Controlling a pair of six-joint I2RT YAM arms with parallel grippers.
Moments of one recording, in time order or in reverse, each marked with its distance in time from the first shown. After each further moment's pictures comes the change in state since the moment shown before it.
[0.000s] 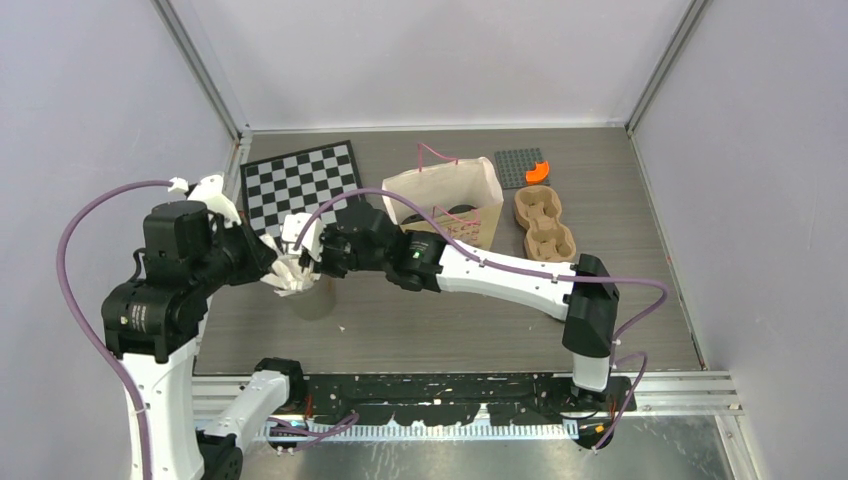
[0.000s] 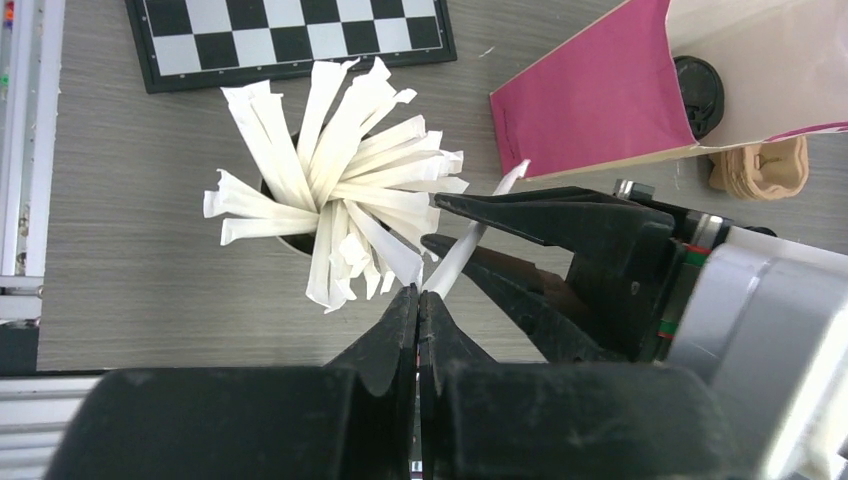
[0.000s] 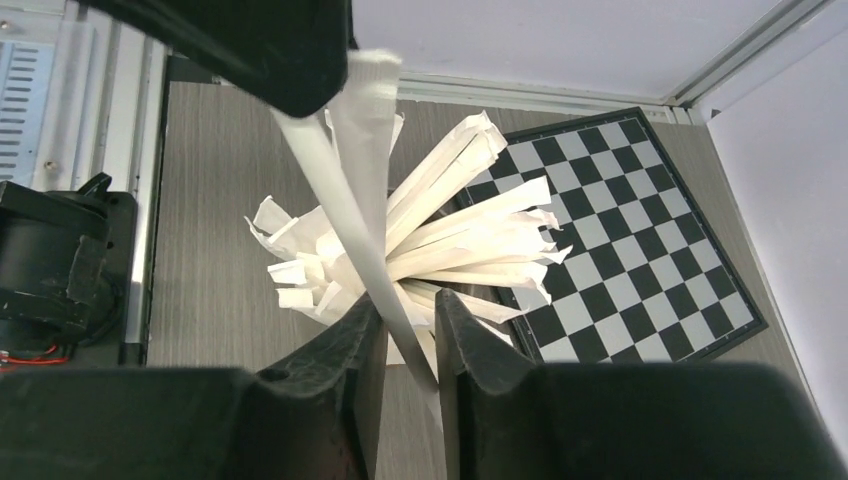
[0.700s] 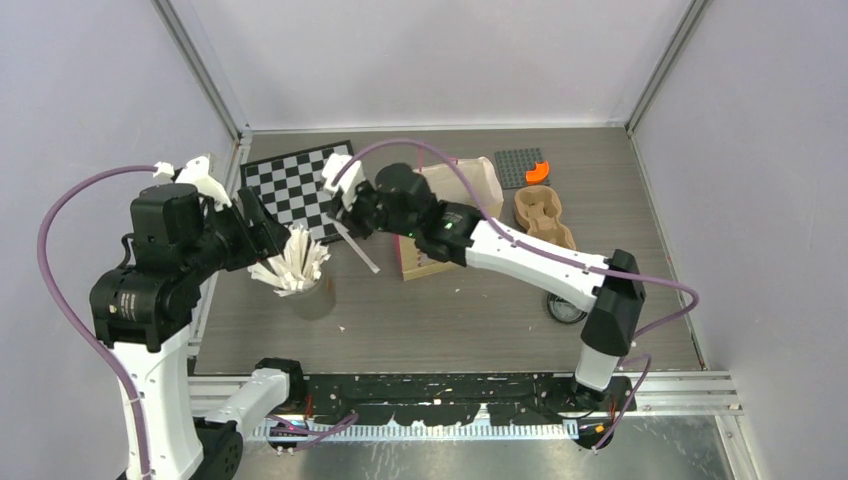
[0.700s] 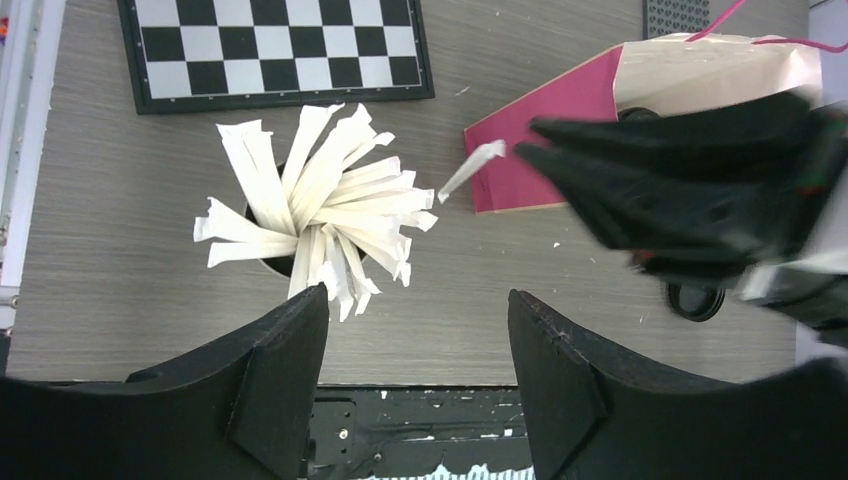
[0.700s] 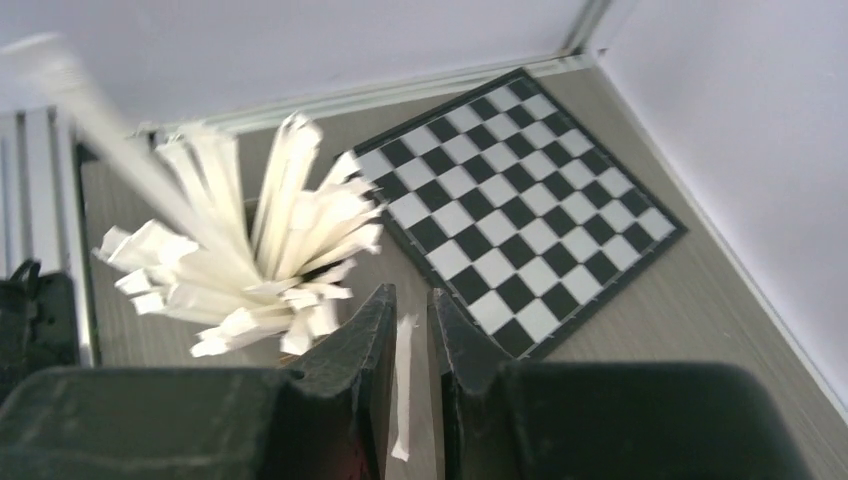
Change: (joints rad) left arm 0.001 0.080 0.136 -0.017 -0.010 -0.065; right arm -0.121 -0.077 -0.034 0.015 0.058 0.146
